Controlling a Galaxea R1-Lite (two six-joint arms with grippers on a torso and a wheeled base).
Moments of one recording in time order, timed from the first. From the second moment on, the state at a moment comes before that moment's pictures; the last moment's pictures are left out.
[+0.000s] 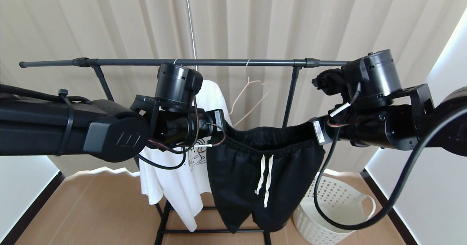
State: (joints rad) left arm -0.59 1.88 -1.28 -0.12 0.12 -0.44; right arm 0.57 1.71 -1.22 0.15 -0.45 0.10
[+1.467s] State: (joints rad) left arm -0.65 1.89 -1.36 -0.17 0.19 -0.41; right arm 0.53 1.54 -0.96 0.07 0.04 -0.24
